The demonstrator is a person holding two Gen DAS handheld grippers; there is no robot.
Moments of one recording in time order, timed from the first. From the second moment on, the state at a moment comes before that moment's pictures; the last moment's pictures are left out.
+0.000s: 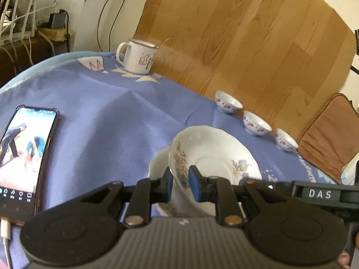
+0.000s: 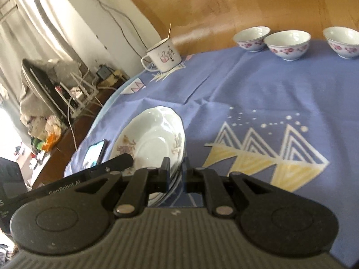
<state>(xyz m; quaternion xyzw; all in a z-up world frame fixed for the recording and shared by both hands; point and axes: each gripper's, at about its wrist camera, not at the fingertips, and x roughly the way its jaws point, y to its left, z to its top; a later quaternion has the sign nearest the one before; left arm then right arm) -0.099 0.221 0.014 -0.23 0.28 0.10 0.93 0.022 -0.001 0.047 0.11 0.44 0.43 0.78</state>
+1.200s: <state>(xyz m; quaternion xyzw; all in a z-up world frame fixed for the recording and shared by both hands) 0.019 0.057 0.015 -0.10 0.29 0.00 0.95 0.061 -0.148 0.036 0.16 0.31 0.23 0.91</state>
